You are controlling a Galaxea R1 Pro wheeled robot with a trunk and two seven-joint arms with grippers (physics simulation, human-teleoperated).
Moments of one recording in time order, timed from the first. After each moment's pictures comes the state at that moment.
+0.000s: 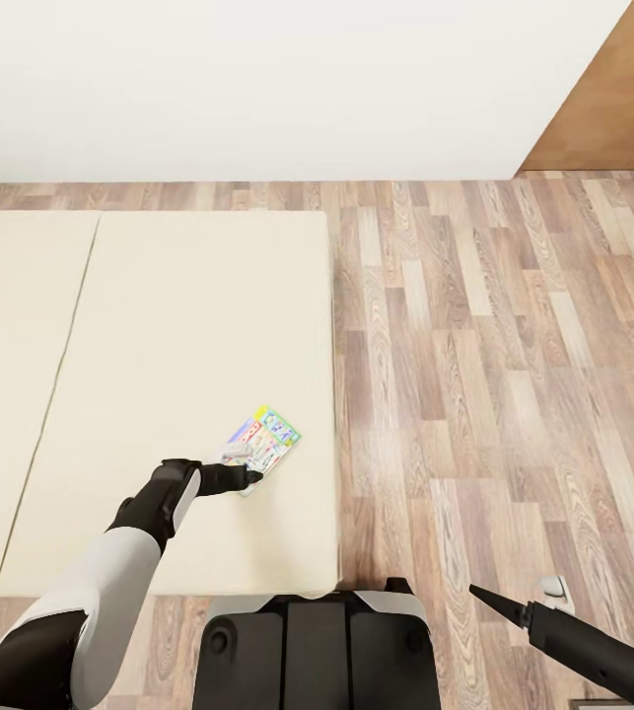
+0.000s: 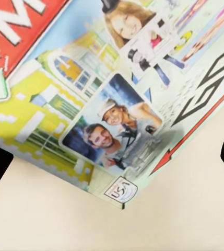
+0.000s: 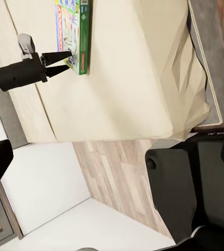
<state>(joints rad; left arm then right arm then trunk) -0.90 -0.04 0.18 -0.56 -0.16 0.59 -0.35 -0.11 -0.17 -0.52 -1.30 -0.13 0.79 1.31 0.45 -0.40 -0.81</state>
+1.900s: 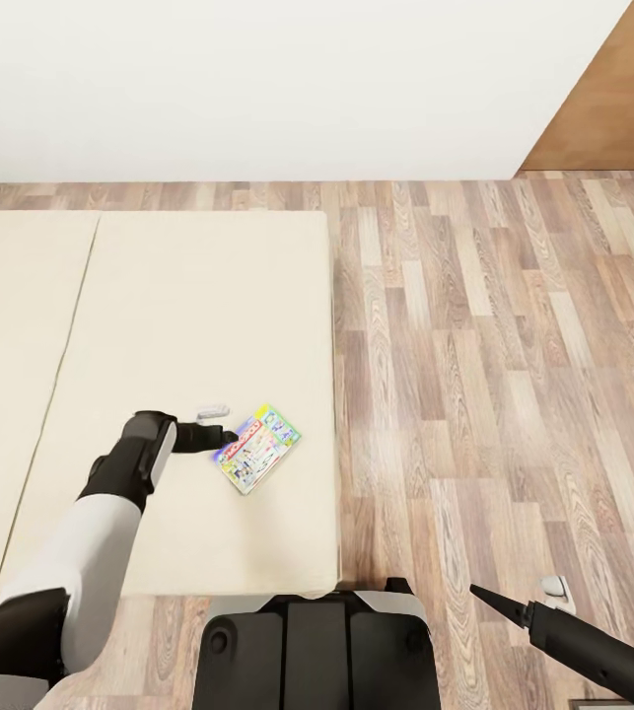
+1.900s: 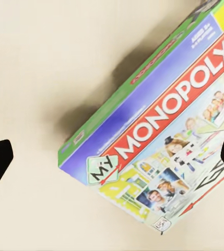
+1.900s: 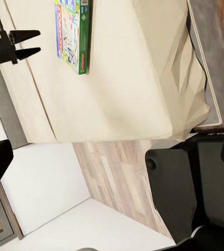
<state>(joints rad) -0.98 0.01 0.18 -0.76 -0.17 0.82 -0.32 -0.11 -0.17 -0.52 -1.30 -0.14 0.80 1.31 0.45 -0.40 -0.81</state>
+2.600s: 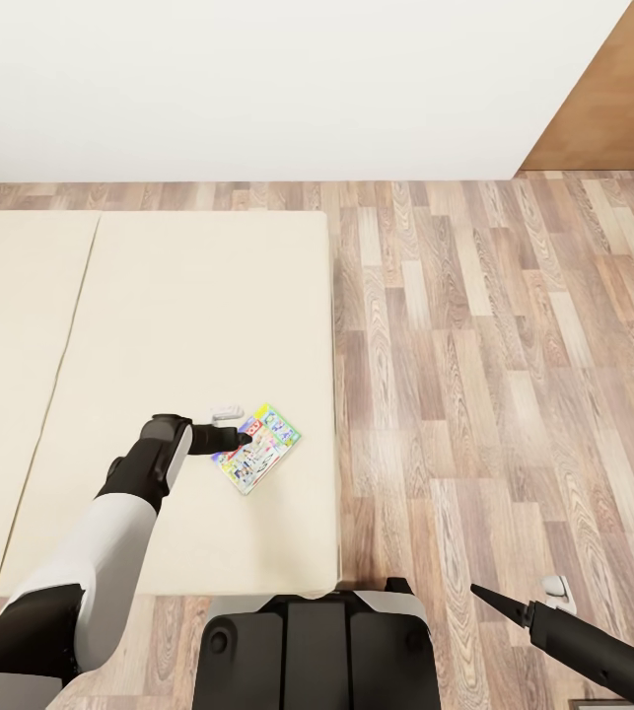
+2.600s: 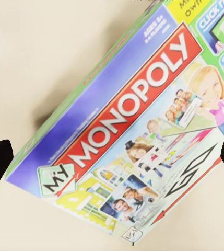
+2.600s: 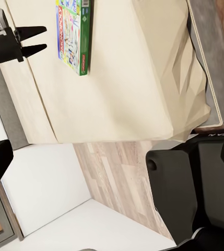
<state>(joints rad) -0.99 -0.04 0.17 -0.71 -0.17 0.77 -0.31 -0.11 -0.17 -0.53 -1.30 -0.14 0.80 1.32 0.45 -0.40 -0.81</state>
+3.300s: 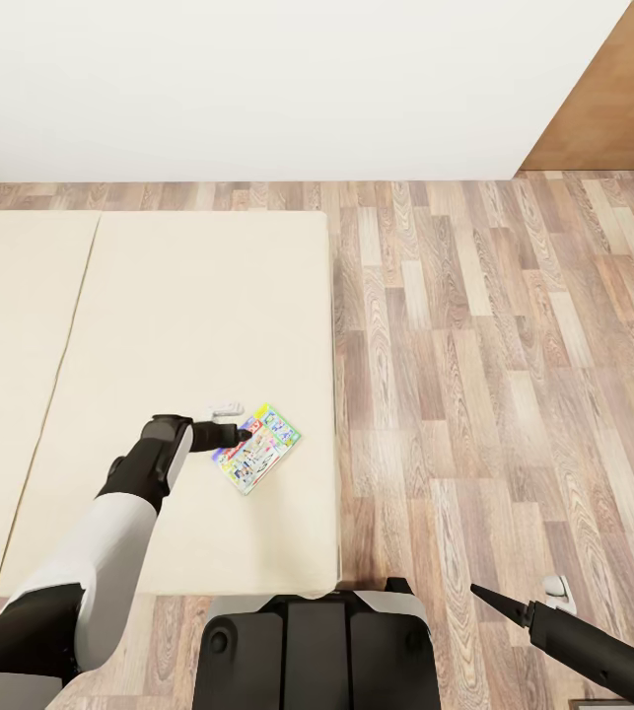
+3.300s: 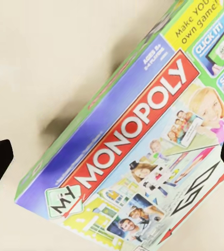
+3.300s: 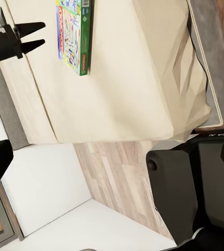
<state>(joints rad) -0.99 -0.04 0.17 -0.70 -0.19 0.70 -0.31 -0.11 -0.17 -0.53 -1.30 -0.14 0.80 1.32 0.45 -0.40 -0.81</state>
